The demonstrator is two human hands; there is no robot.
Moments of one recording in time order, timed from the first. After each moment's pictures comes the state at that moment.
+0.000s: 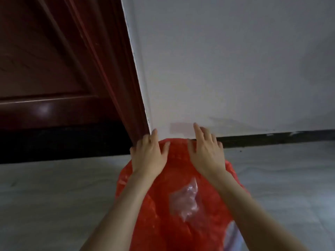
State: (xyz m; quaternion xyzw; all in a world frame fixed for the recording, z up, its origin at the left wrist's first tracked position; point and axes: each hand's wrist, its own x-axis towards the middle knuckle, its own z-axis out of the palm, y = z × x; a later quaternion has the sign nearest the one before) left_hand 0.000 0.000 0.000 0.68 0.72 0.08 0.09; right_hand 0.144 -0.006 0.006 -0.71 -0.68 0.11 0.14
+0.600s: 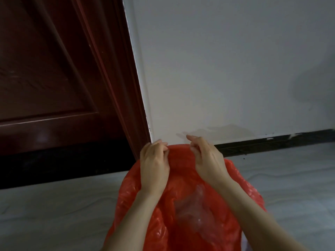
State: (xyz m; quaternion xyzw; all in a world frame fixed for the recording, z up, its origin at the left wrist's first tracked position) left_hand -0.002 0.002 -0.046 0.71 0.56 0.42 -0.01; right_hand 0.141 -0.008 -0.028 -0.61 -0.69 0.10 0.37
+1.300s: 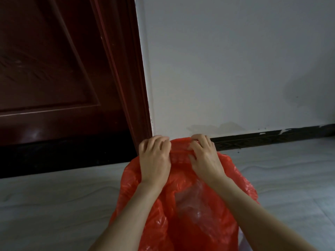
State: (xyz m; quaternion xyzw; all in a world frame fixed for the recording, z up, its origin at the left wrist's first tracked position) left_hand -0.010 -0.031 -0.040 0.76 0.55 0.33 -0.13; right_hand 0.139 -0.036 -0.047 -0.56 -0.75 -0.02 0.35
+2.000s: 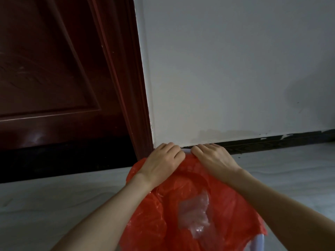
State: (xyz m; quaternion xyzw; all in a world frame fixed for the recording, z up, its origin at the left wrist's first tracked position) left_hand -0.019 -0.006 -0.029 0.91 0.30 0.21 -0.20; right_hand 0.173 -0.019 -0.025 -0.45 -0.86 -0.19 0.13
